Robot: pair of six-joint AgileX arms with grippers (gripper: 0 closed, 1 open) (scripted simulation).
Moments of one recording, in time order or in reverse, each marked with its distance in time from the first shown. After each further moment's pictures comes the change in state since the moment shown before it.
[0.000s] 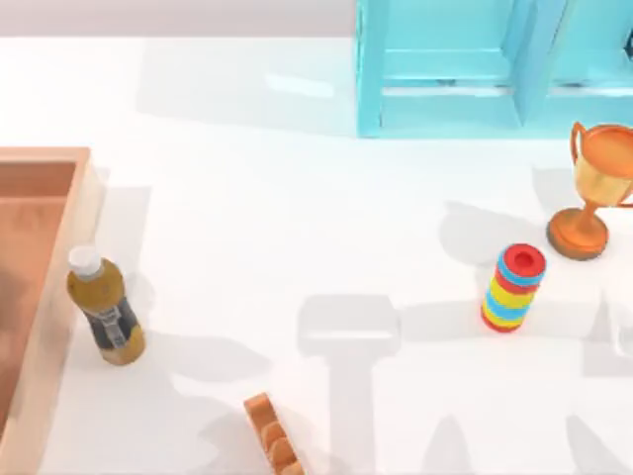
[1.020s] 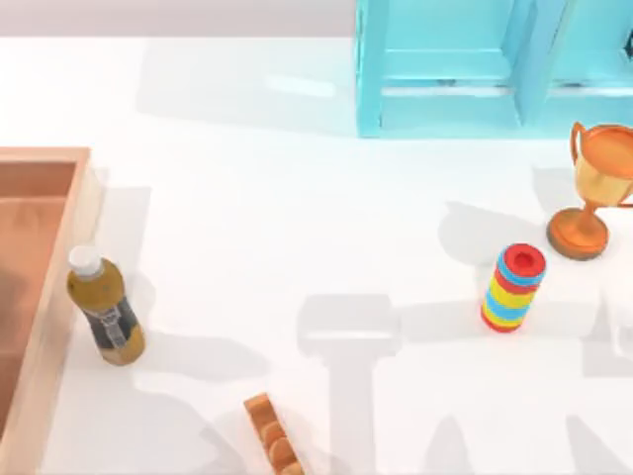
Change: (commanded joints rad) left arm 0.003 0.042 -0.099 0.128 0.000 0.004; right arm 0.000 0.000 0.000 0.000 0.000 0.000
